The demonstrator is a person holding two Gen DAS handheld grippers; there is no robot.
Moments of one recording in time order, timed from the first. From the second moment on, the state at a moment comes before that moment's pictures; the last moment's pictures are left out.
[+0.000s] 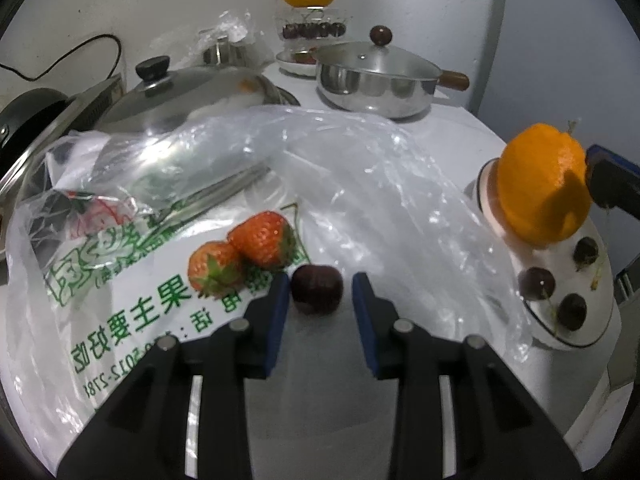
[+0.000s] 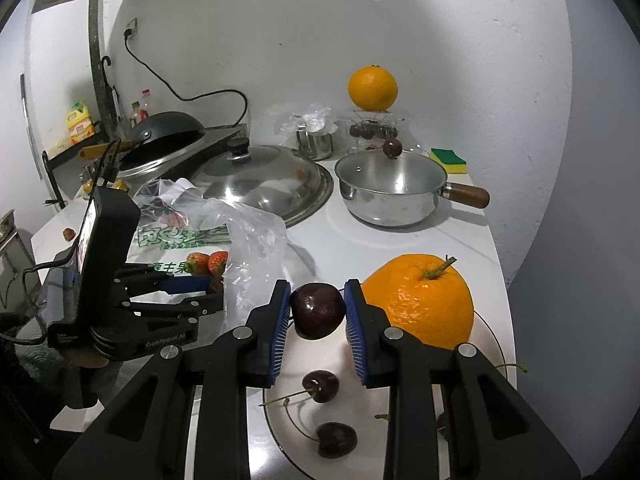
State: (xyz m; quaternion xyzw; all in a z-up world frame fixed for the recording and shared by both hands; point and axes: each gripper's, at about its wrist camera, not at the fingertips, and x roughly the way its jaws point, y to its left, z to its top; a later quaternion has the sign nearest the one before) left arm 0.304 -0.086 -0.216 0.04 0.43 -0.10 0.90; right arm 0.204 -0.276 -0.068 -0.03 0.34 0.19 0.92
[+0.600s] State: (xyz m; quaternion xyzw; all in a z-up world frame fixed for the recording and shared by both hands) left arm 0.279 -0.089 -0.194 0.04 0.41 -0.10 0.91; right arm 0.182 -0.298 -0.055 -0.03 0.32 0.17 0.93
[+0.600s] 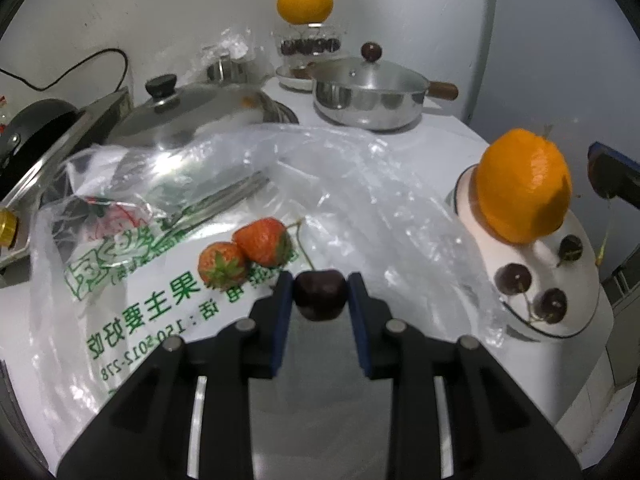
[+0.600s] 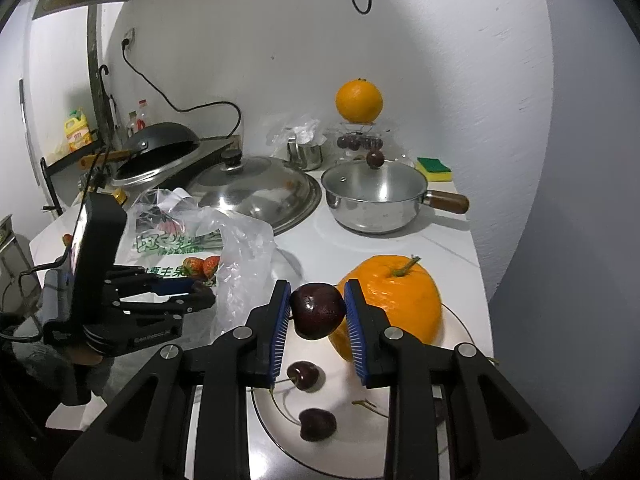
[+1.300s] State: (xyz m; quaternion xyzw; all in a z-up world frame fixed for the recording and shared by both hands) left arm 0.239 -0.111 -0.152 0.05 0.37 -0.10 0.92; right arm 0.157 -0.338 -0.055 -0.02 0.32 0.16 0.93
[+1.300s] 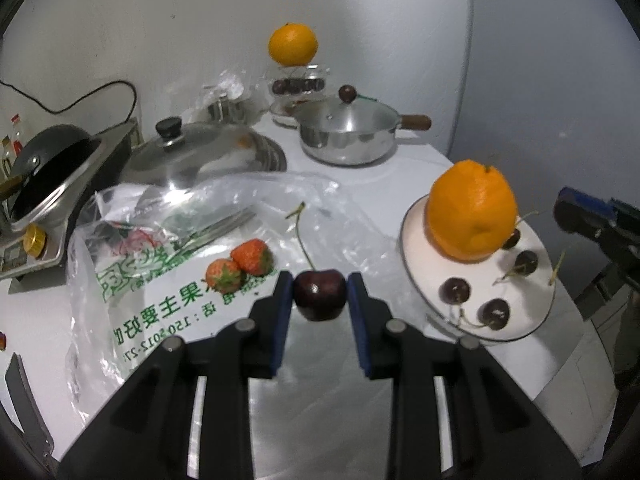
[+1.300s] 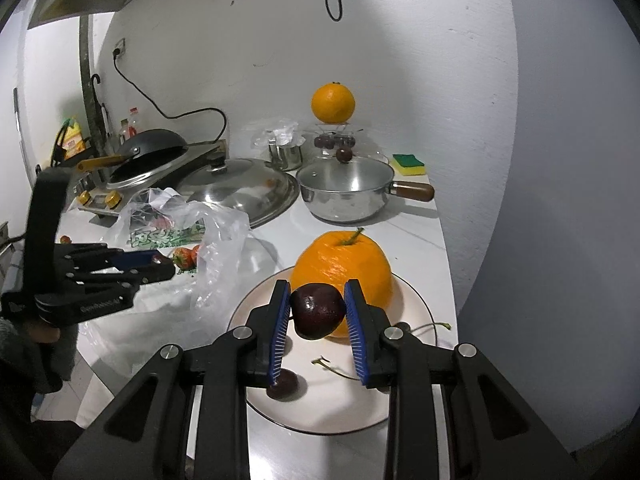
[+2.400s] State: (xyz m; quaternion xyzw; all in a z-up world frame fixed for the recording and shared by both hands) left arm 0.237 -0.202 -0.171 0.07 0.39 -0.18 0.90; right arm 0.156 -0.370 -0.098 0.00 0.36 0.16 0.92
